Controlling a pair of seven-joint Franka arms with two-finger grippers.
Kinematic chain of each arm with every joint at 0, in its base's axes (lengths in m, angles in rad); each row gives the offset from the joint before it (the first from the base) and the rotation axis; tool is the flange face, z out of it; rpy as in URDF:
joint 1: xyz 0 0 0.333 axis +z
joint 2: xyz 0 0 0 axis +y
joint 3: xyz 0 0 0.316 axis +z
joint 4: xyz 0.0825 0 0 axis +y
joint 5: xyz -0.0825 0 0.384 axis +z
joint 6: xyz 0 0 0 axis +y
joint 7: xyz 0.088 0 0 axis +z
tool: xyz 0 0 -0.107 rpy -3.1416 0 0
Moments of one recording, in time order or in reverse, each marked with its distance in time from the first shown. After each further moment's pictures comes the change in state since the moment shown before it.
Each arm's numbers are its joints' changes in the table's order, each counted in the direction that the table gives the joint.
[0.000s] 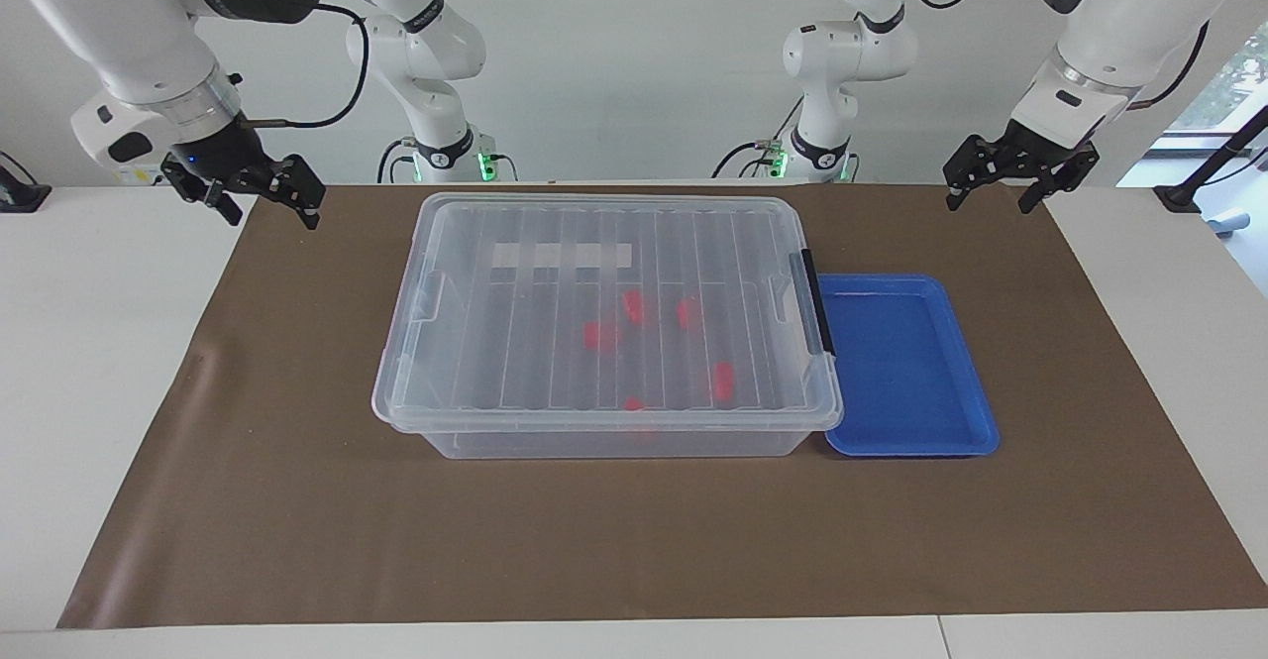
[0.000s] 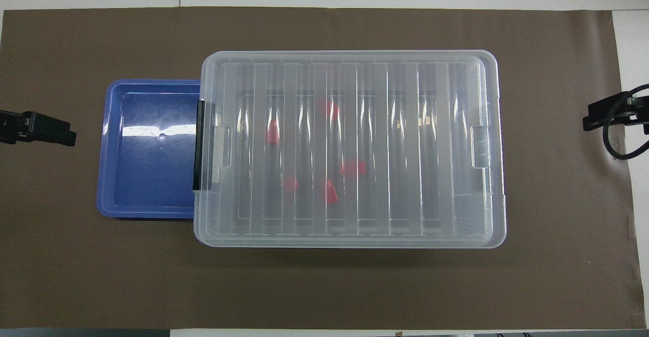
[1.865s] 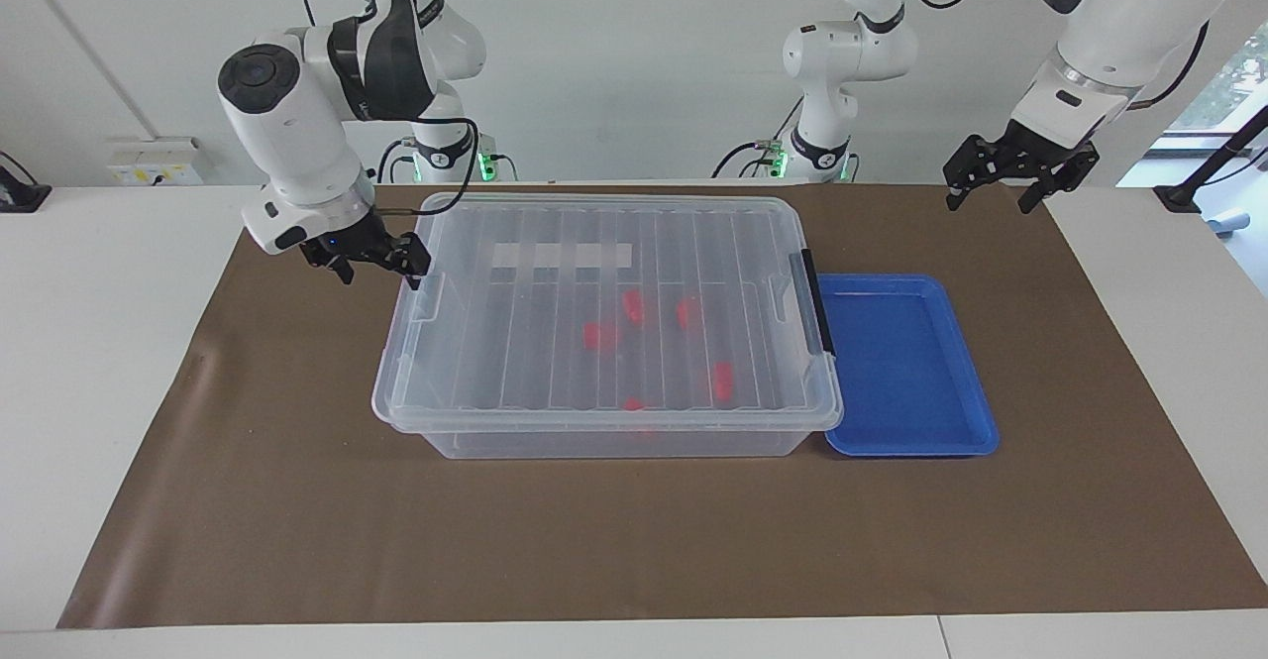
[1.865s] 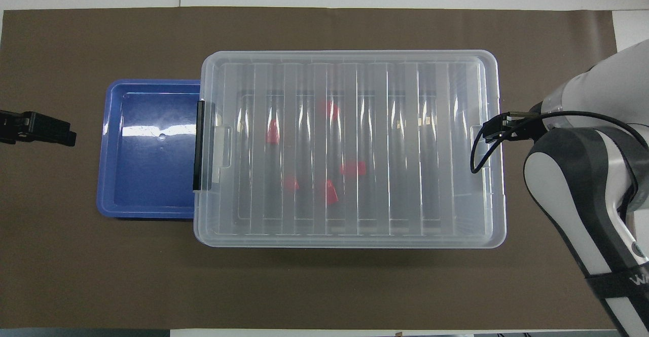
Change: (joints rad) left arm 0.000 0.000 0.000 0.000 0.000 0.000 0.000; right arm 0.000 -0.014 0.155 0.386 0.004 -0.383 -0.197
